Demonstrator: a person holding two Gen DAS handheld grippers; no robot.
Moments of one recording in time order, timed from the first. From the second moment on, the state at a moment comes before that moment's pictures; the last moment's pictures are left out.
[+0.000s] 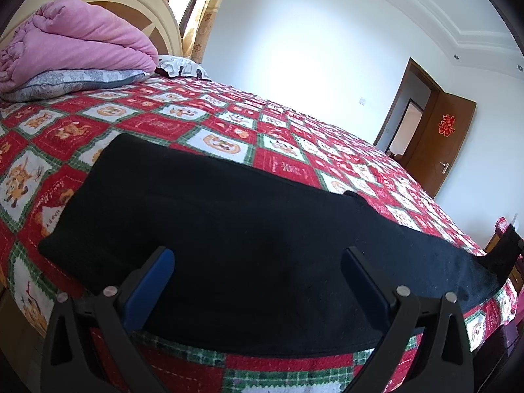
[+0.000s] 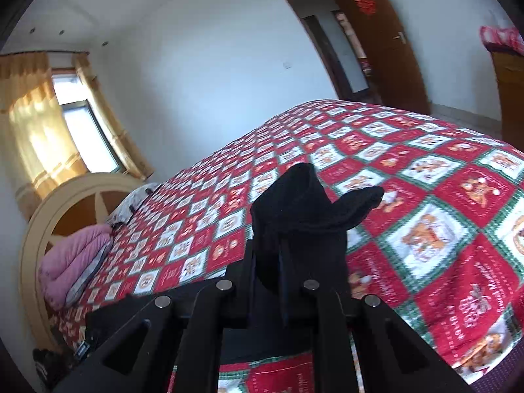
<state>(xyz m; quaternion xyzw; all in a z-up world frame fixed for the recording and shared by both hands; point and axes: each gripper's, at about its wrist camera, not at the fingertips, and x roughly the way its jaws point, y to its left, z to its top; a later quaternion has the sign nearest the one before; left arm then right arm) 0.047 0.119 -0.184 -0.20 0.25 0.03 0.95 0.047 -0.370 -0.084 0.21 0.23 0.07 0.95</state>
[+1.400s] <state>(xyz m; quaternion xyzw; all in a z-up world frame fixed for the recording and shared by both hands) 0.047 0.118 -0.185 -0.20 0.25 0.03 0.95 0.089 -0.139 -0.130 0.04 0.33 0.24 0.91</state>
